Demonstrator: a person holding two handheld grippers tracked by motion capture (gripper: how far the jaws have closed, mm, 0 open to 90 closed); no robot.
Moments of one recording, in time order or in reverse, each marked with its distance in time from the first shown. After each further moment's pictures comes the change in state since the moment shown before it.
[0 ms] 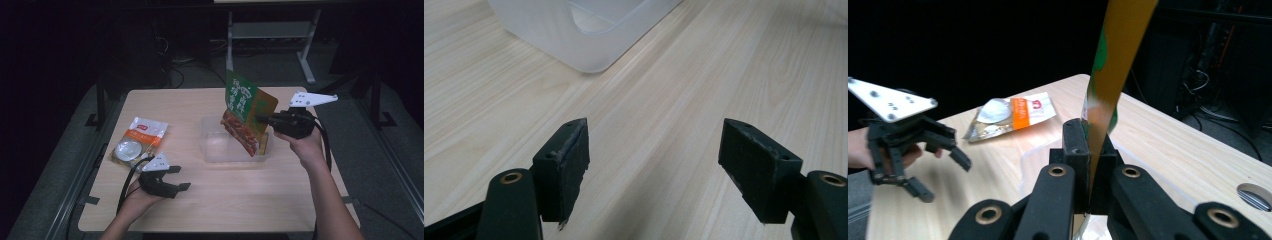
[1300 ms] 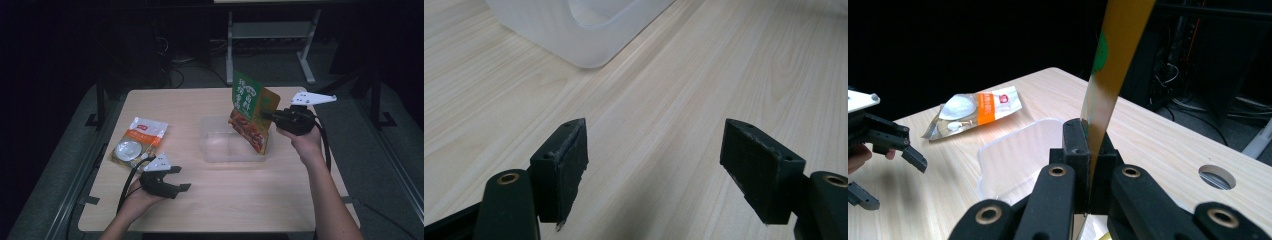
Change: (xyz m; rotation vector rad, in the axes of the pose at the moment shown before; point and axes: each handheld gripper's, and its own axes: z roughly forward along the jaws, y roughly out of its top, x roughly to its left) left arm -0.001 -0.001 0.004 0.007 -0.005 -0.003; right arm -0.025 -0.016 0.007 0.005 -0.095 0.014
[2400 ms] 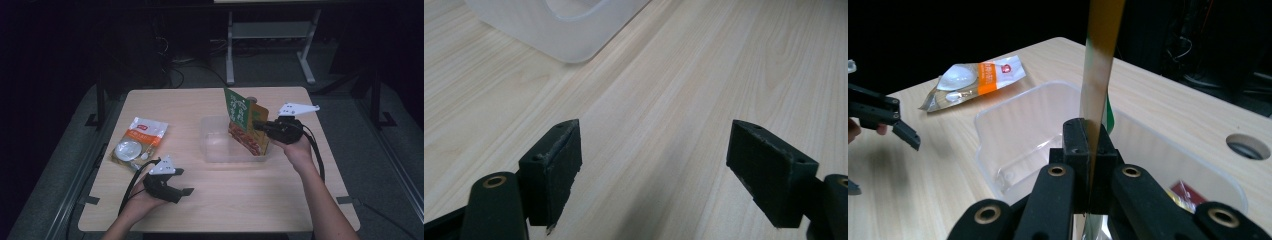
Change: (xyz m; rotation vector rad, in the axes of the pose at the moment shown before) left arm -0.008 0.000 0.008 0.044 -0.011 0.041; right arm 0.004 -0.033 0.025 0.080 0.021 0.020
